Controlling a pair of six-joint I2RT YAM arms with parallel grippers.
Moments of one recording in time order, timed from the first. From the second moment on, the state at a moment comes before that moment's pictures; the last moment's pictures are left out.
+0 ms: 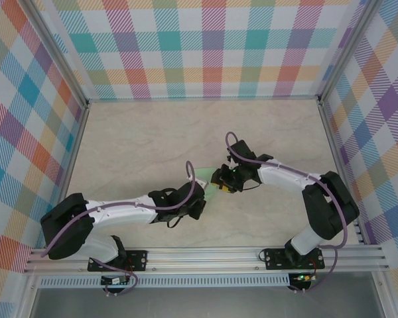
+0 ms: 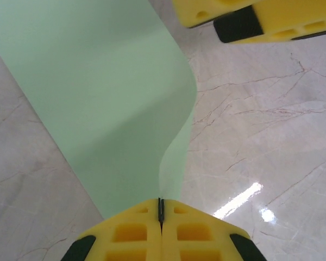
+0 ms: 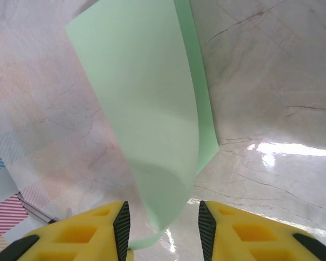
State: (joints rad) left arm -1.03 1.39 0.70 -0.23 -0.15 -0.51; right arm 0.61 1.57 0.93 -0.45 -0.42 0.95
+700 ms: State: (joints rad) left arm -0.85 1.34 0.63 -0.15 0.17 -0.53; right arm 0.61 1.90 1.24 -0.53 -0.45 0.76
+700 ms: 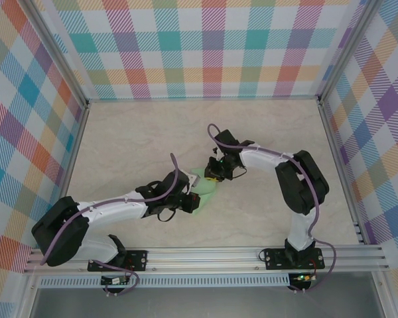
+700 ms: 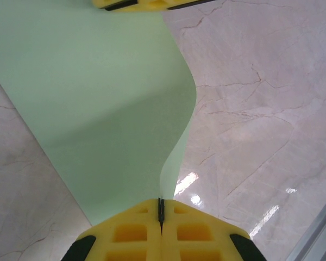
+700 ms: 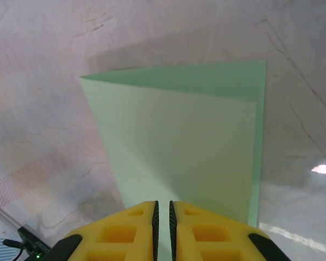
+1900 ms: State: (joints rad) left arm -0.78 1.51 0.77 -0.29 0.17 -0.50; right arm 0.61 2.00 1.29 -0.60 -0.44 0.56
